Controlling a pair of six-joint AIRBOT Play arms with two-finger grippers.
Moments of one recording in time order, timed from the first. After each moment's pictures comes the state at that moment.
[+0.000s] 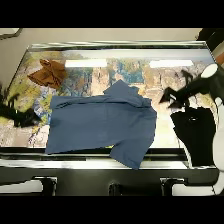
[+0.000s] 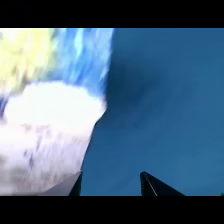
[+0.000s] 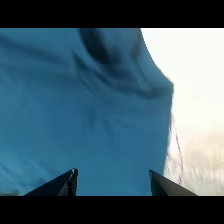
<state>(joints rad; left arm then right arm) 0.52 -1.48 1.18 1.18 -1.51 -1.35 -0.19 -1.56 1.52 -1.15 1.56 1.60</state>
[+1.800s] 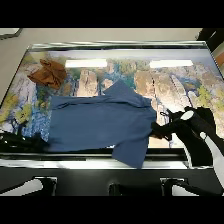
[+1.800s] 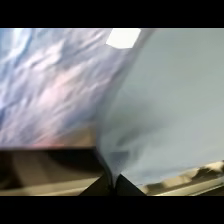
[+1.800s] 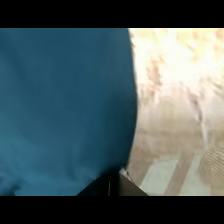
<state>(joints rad) 0.68 -1.31 0.70 1.03 -1.39 -1.12 -0.17 -1.39 0.80 -0.99 1.11 1.48</state>
